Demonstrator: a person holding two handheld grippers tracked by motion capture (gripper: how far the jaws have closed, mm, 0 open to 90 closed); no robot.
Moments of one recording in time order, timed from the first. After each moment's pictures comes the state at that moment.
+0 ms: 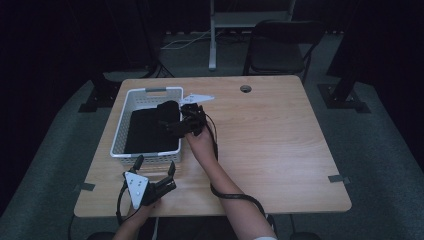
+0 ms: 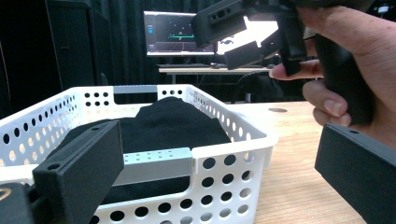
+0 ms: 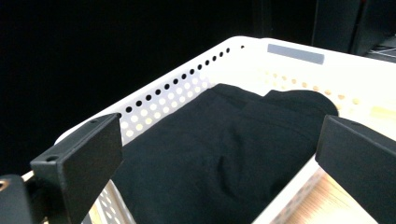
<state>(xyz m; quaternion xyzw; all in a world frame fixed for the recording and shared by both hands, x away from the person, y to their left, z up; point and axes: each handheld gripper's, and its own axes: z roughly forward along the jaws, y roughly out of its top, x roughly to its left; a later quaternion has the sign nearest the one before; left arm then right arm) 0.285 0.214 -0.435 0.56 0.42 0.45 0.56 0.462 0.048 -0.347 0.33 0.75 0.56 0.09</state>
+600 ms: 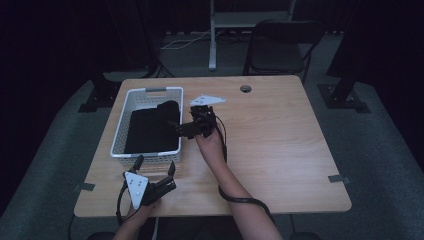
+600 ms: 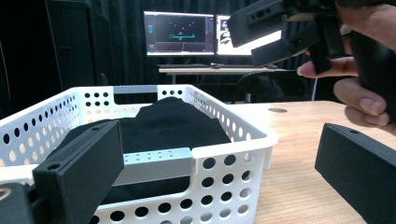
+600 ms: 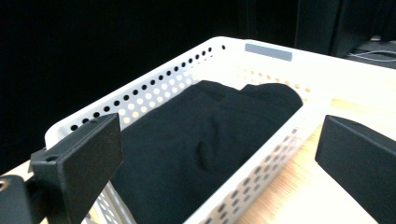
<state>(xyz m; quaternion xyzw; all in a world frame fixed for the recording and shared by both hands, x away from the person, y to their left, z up) 0.285 0.214 -0.435 0.56 0.42 0.45 0.56 0.452 0.022 -0.345 0.34 0.75 0.56 0.11</state>
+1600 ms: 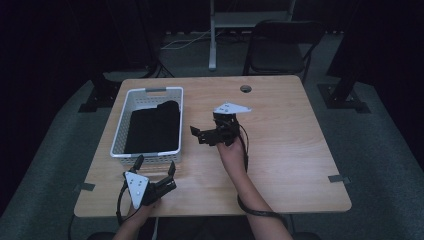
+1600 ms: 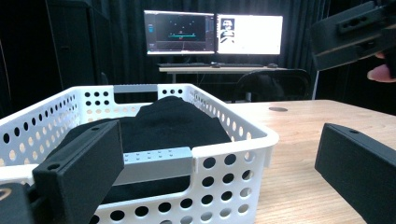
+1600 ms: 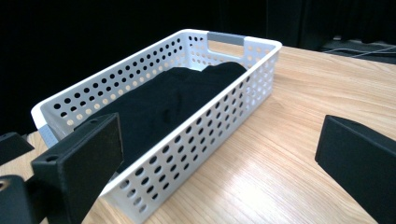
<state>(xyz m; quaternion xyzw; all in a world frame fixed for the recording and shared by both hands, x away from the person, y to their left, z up) 0.286 0.214 -0.435 0.56 0.42 0.45 0.56 0.422 -0.036 -0.350 0.37 0.73 0.55 0.14</state>
